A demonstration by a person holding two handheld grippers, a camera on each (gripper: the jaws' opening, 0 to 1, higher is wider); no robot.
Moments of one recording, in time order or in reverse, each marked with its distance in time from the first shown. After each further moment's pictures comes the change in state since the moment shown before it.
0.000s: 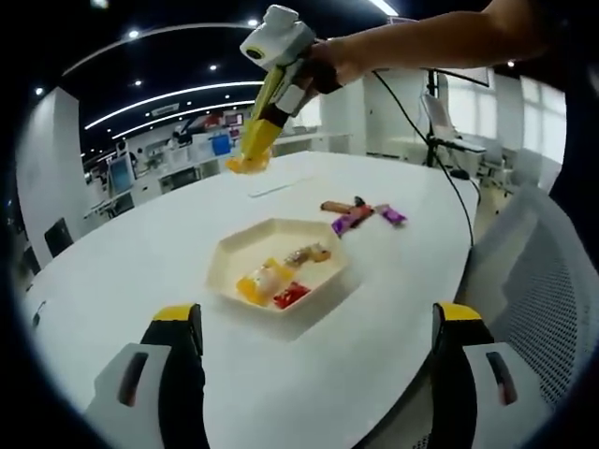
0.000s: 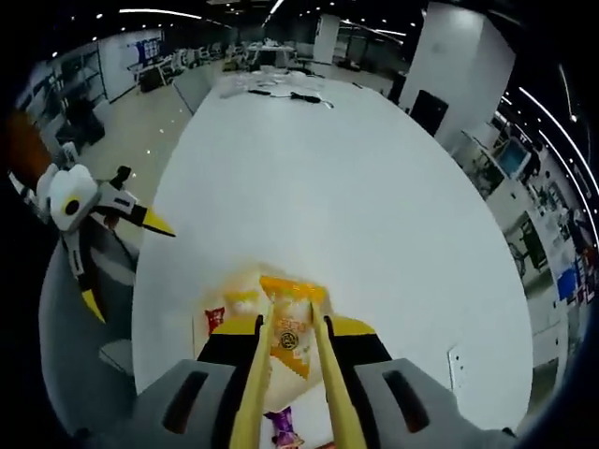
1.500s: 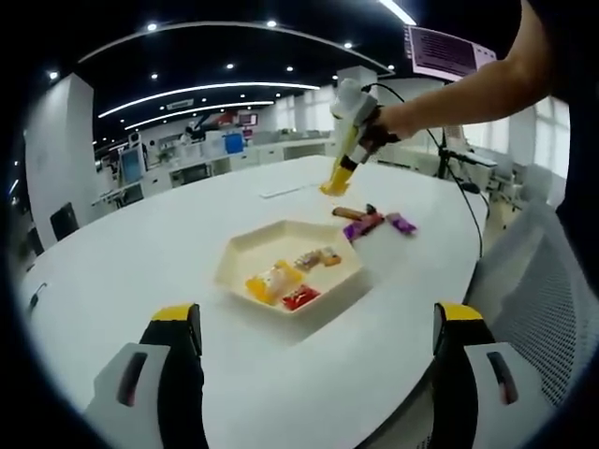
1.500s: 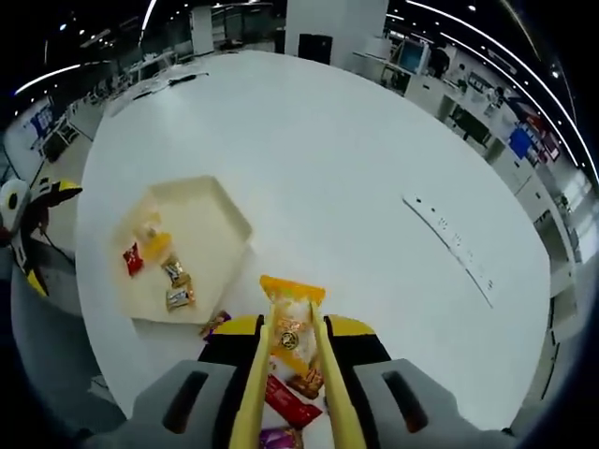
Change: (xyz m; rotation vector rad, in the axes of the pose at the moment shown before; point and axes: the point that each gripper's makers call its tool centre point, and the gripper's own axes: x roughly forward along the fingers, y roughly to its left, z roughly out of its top) left arm -0.002 0.010 0.002 -0.063 -0.019 0.037; right arm -0.017 -0.050 -0.189 0.476 0.135 -0.232
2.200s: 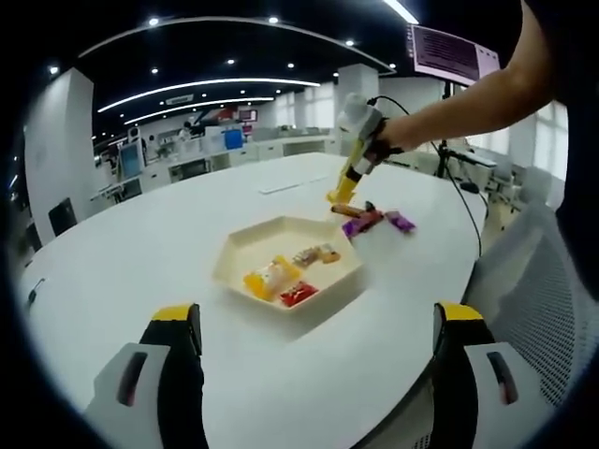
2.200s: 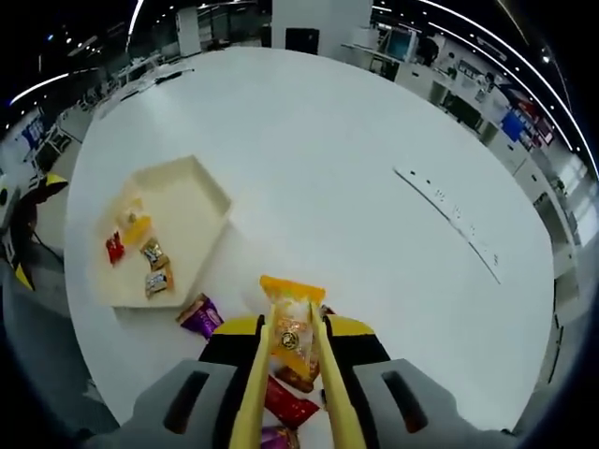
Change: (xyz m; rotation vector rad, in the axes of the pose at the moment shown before) left arm 0.001 -0.001 -0.002 -0.009 0.011 -0.005; right arm 0.015 -0.016 -0.033 0.058 0.016 -0.022
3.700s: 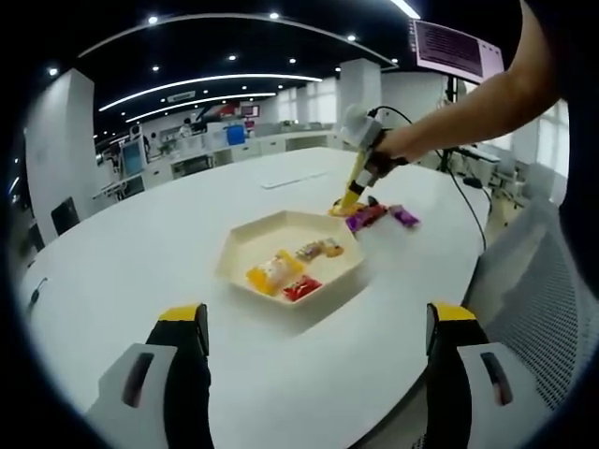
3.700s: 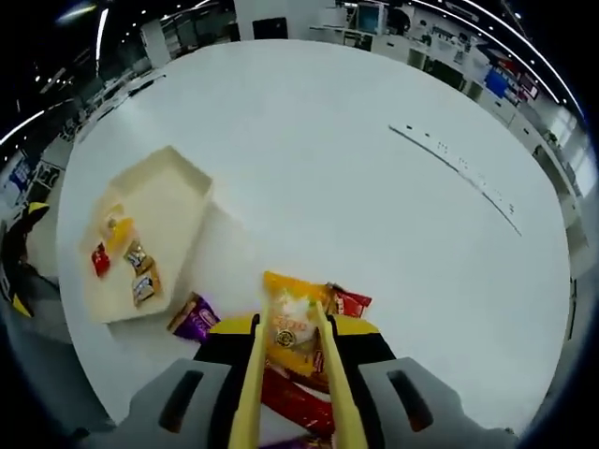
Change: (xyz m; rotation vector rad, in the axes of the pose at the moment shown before) left arm 0.000 0.002 -0.004 0.002 0.024 0.015; right arm 0.036 0.010 -0.030 0.153 0.054 0.004
